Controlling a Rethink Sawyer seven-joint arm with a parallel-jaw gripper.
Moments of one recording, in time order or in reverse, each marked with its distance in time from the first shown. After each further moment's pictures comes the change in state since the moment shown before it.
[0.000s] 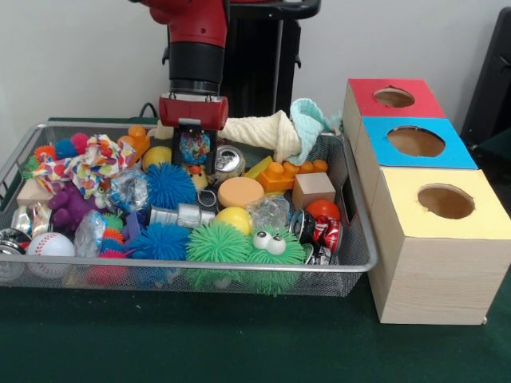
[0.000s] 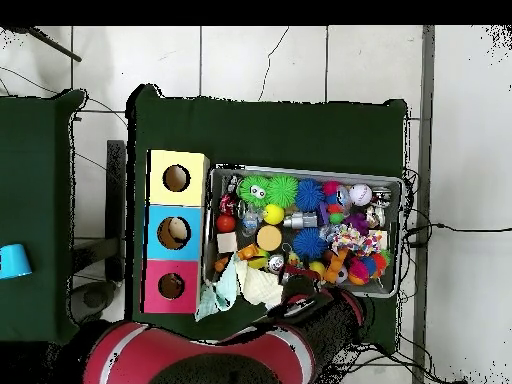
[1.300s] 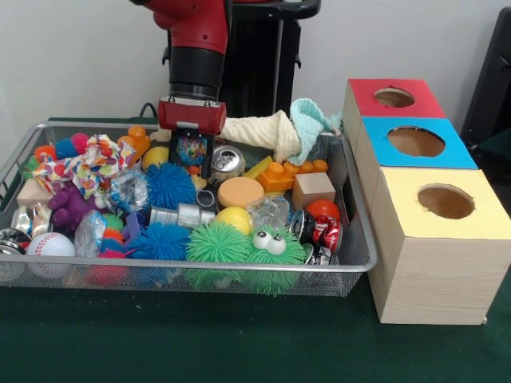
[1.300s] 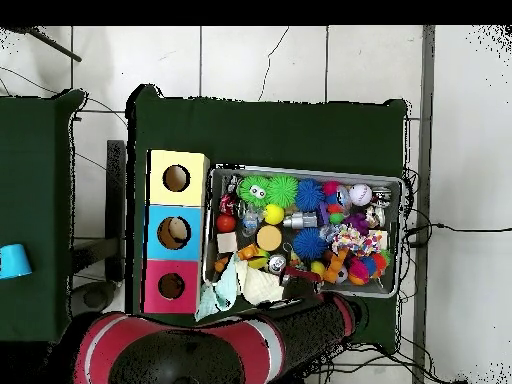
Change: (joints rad) arm 0.069 0.130 -0.110 0.000 0.146 -0.113 0.000
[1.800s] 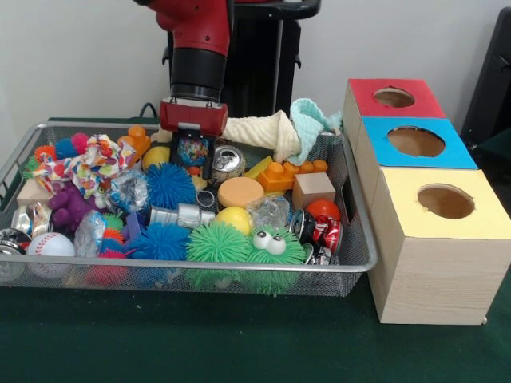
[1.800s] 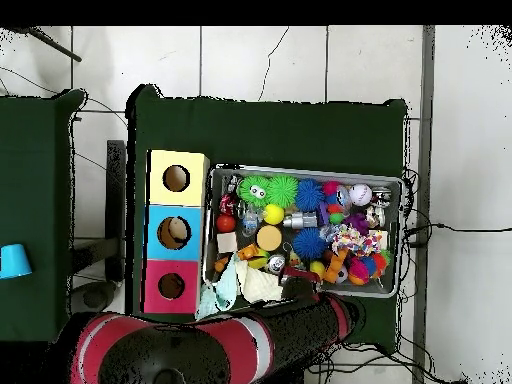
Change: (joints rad) arm 0.026 0.037 -0.031 0.000 0.035 -0.033 0.000
